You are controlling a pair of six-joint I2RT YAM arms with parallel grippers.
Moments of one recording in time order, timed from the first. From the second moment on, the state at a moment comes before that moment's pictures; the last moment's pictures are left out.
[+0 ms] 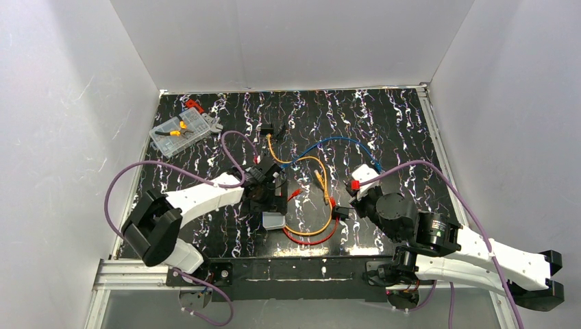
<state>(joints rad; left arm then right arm) -0.77 1.47 0.89 -0.67 -0.01 -0.68 1.25 0.58 0.71 -0.48 0.64 -0.03</state>
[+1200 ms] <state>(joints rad) -0.80 1.49 0.98 -0.77 -0.02 -0.55 1.25 0.58 0.70 -0.48 0.62 -0.03</state>
